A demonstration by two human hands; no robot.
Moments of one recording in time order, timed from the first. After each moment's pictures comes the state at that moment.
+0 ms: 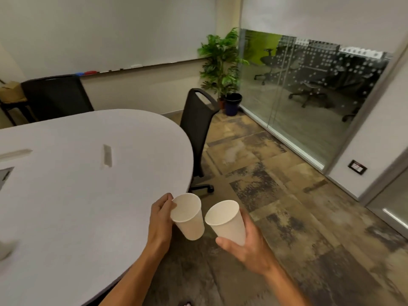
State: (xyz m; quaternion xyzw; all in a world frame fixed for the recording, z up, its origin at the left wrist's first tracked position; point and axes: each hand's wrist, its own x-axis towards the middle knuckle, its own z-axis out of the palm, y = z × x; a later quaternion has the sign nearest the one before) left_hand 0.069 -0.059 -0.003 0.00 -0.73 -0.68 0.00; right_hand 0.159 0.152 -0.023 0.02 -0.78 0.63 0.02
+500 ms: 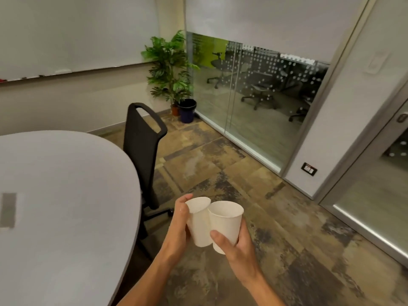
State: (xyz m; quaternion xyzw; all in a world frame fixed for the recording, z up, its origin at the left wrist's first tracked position) left_hand -0.097 0.136 -0.023 -0.14 -0.63 -0.73 -0.24; right_hand 0.005 0.269 -0.035 -0.15 -0.66 0.72 0.16
